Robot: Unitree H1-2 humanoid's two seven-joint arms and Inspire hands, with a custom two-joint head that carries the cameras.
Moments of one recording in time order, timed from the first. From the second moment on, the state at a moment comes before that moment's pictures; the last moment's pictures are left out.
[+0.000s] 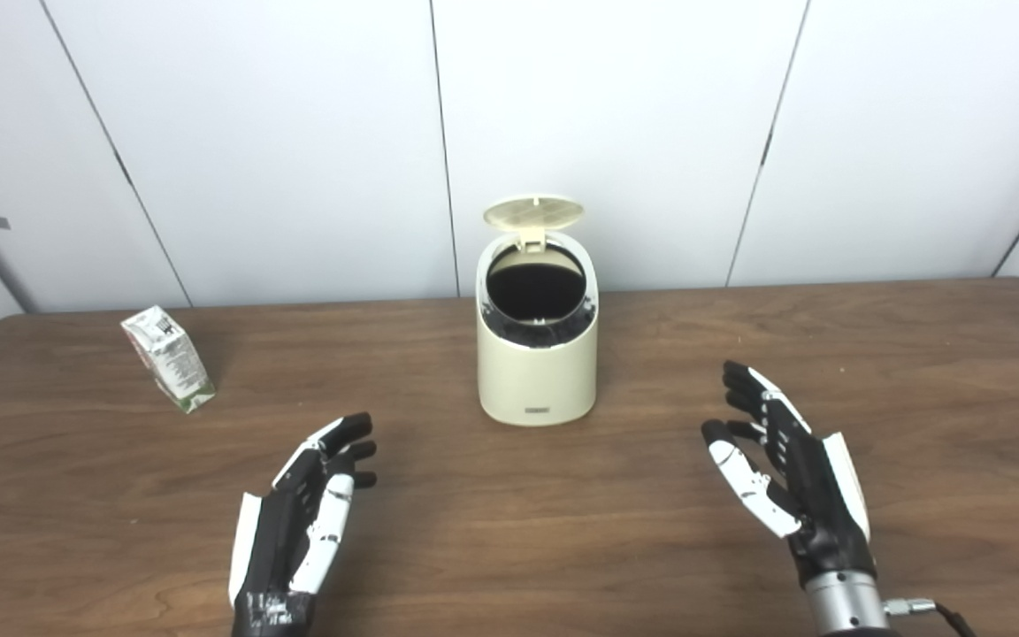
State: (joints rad) left arm 0.13 -0.01 -0.04 -0.29 0.10 -0.06 0.02; right arm 0.07 -0.06 0.02 -0.33 -0.29 0.11 -0.11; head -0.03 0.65
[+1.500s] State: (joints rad) left arm -0.08 0.36 0.39 -0.47 0.14 0.25 0.04; right arm 0.06 -0.18 -0.09 -0.26 -0.24 0.04 -0.07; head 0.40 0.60
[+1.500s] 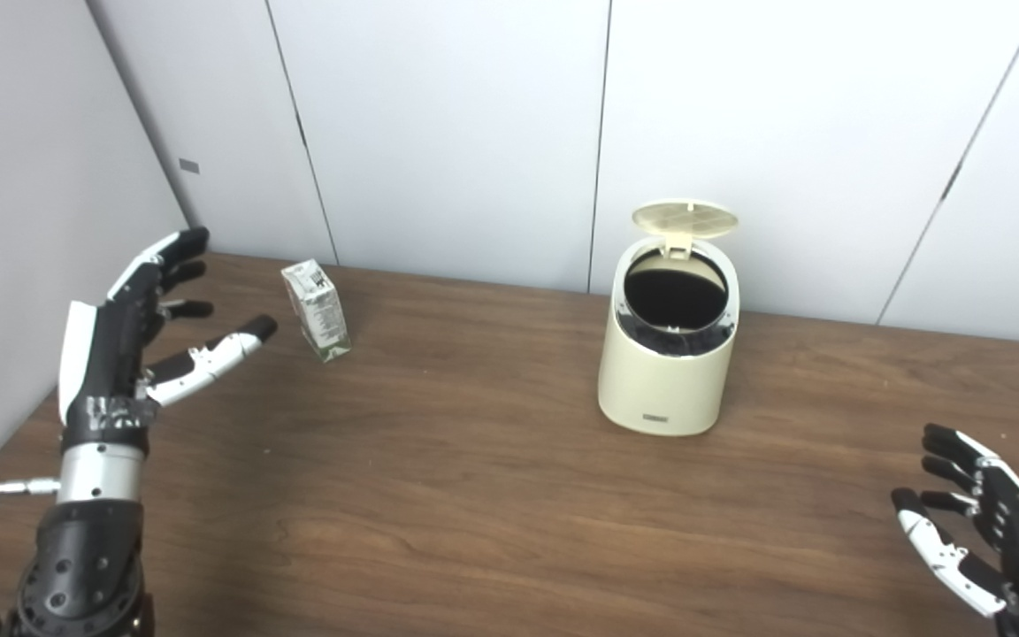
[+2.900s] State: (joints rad) left arm -0.25 0.32 0.40 -0.12 -0.09 0.47 0.06; right arm -0.03 -0.22 -0.13 -0.10 -0.16 -0.02 -0.05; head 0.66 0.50
